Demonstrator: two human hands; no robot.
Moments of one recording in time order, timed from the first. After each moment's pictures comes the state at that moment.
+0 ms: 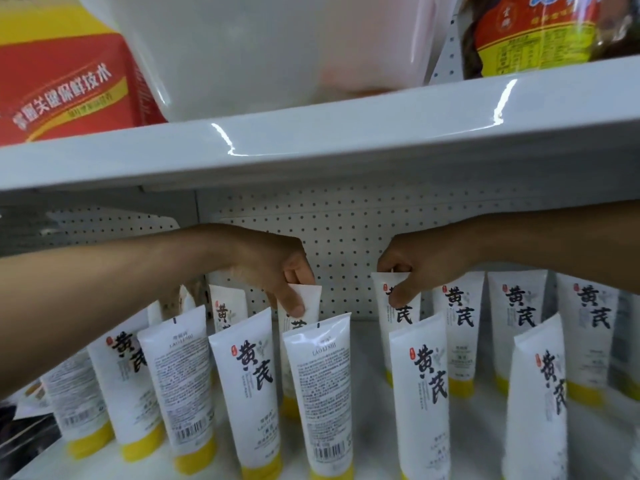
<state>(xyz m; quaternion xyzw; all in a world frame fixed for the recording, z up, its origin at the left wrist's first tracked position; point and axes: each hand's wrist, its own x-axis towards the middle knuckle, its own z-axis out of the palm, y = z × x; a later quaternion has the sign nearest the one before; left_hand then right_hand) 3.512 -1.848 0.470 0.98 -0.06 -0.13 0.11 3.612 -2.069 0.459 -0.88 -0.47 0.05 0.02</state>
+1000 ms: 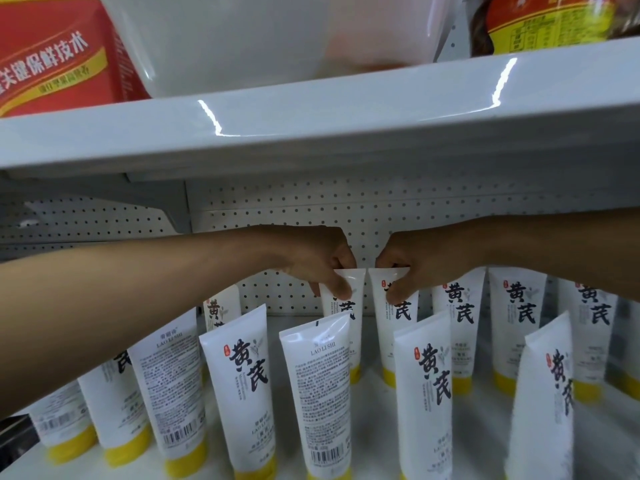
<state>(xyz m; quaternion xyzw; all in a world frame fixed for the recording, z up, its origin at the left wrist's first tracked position) 3.560 -1.882 0.453 0.98 -0.12 -0.02 0.12 3.628 -2.063 0.447 -0.89 -0.46 -0.02 0.00</state>
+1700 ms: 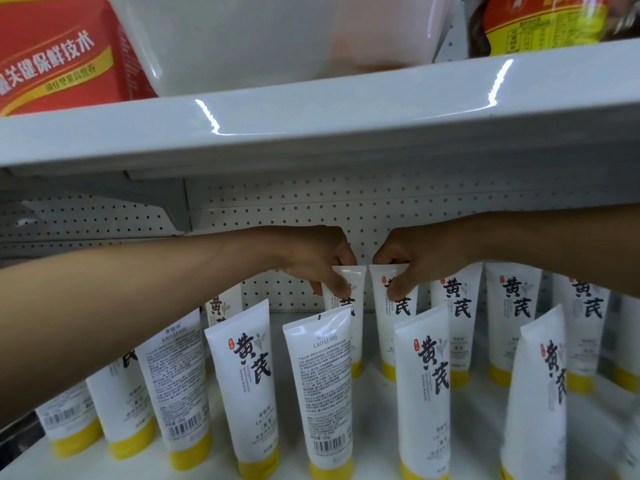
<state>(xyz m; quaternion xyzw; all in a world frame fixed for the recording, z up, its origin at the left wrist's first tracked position) 3.557 -1.883 0.449 0.98 -0.13 -0.03 0.15 3.622 -2.066 0.450 -0.86 -0.50 0.08 0.06</state>
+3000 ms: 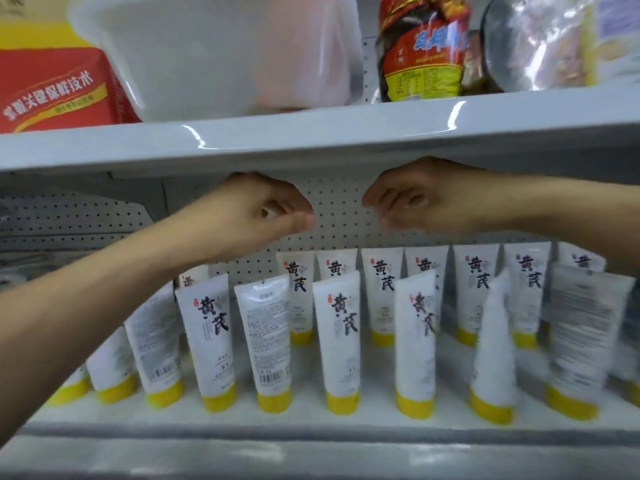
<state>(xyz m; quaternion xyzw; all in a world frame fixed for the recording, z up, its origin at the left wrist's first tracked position) 3.431 -1.931 0.472 0.95 -0.11 0.28 0.12 3.534 -2.163 0.484 -0.84 -0.47 -0.15 0.21</state>
